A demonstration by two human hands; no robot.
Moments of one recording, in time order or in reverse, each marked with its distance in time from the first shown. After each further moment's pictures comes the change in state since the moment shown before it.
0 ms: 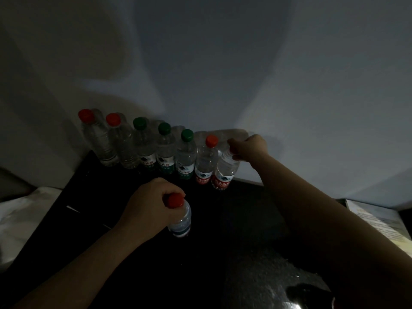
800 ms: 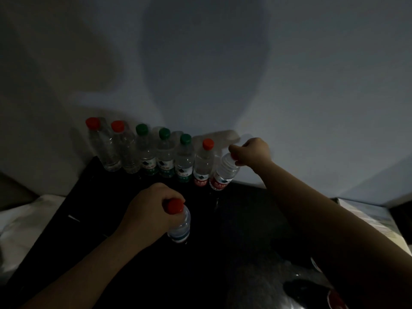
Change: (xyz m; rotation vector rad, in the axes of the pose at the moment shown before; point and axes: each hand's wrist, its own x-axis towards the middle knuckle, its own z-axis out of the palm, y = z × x) left_hand -0.026 0.012 -0.012 0.013 -0.024 -0.005; right_hand -0.034 0.001 -0.021 -0.153 0.101 -0.131
